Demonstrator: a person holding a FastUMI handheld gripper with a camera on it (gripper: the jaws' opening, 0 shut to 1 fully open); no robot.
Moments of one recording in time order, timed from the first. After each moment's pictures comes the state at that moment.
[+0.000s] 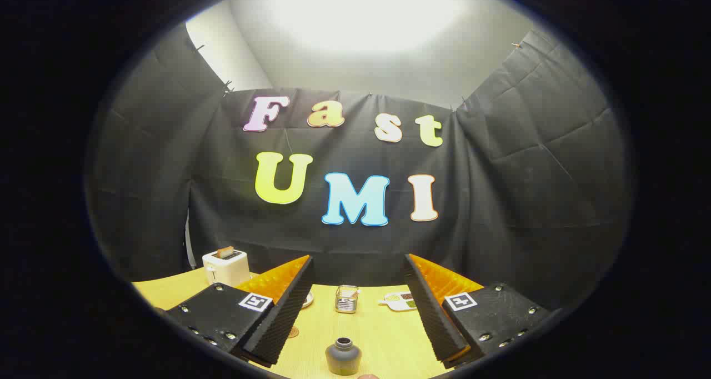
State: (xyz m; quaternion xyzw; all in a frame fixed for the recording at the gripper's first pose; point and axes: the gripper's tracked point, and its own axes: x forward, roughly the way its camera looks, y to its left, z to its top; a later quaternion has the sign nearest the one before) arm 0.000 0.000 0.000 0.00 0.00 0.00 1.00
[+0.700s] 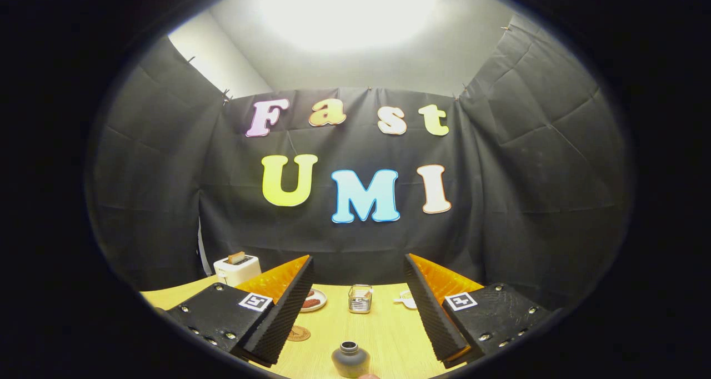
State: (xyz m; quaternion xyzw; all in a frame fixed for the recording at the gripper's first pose) arm 0.019 -0.005 -0.003 0.04 0.00 0.03 1.00
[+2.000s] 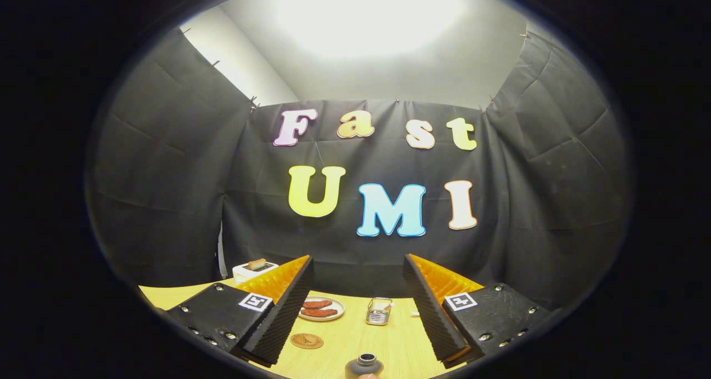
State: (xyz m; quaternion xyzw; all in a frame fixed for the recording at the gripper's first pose) arm 0.021 0.033 0.008 0.02 -0.03 0.10 0.99
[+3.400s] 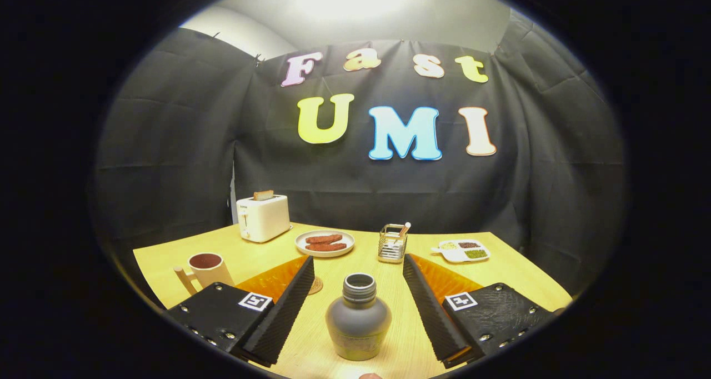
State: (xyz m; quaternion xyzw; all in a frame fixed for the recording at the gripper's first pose) arm 0.031 0.033 -0.196 0.02 0.11 0.15 0.98
